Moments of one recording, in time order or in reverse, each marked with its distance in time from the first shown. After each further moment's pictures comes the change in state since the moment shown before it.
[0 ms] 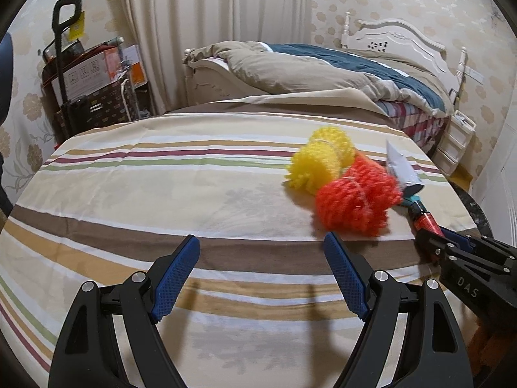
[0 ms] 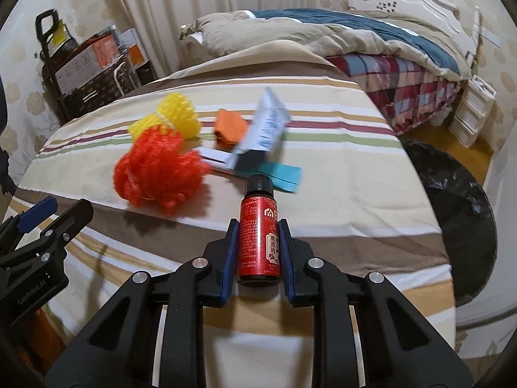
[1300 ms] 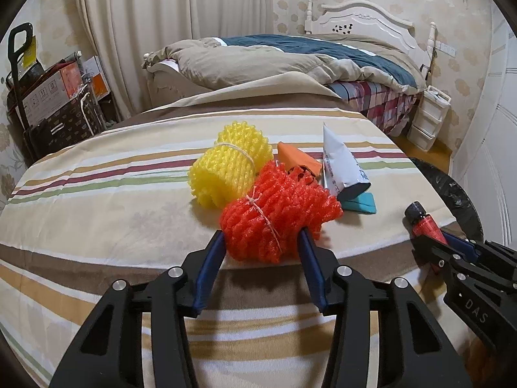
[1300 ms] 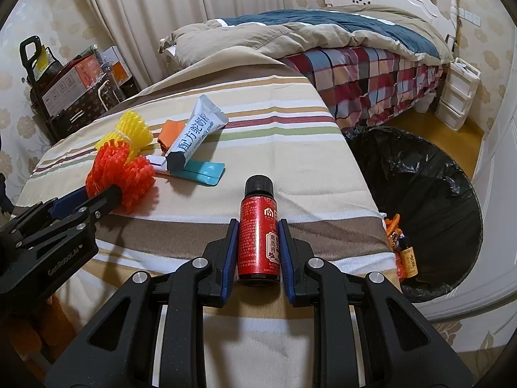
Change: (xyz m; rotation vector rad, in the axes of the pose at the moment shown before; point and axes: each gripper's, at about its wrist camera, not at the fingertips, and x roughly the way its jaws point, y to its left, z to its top) left arm 0.021 -0.066 0.011 0.114 0.036 -0.092; right arm -0.011 -0.054 -0.007 0.082 -0.021 -0.014
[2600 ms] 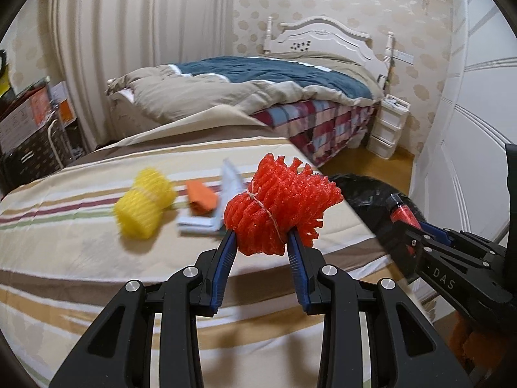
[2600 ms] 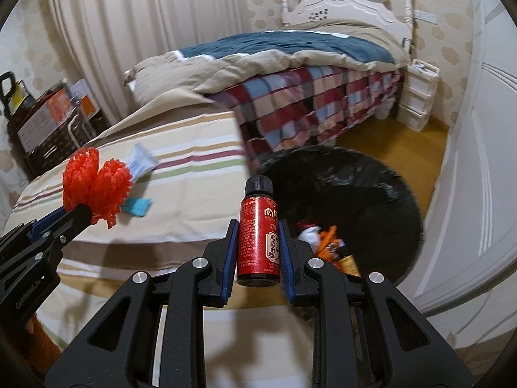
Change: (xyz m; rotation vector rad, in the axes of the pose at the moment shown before) left arm -0.031 -0.079 0.018 0.071 -0.096 -0.159; right arm -0.047 -0.074 0.004 0.102 -0.118 -0.133
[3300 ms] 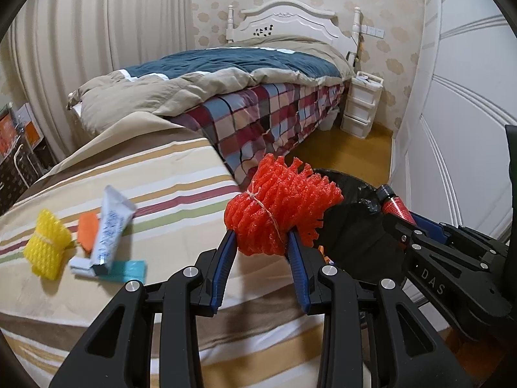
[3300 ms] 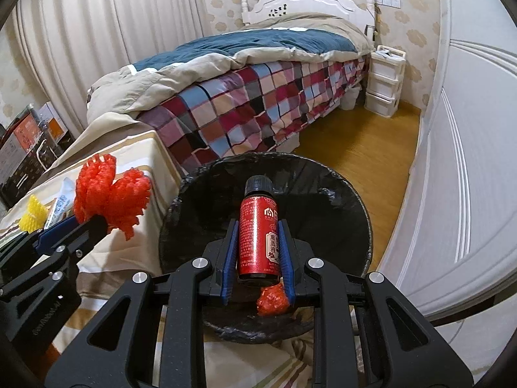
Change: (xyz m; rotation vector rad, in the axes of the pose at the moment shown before) left arm 0.066 -0.091 0.025 0.113 0.056 -0.072; right arm 0.031 -0.088 0.017 0.108 0.002 -0.092
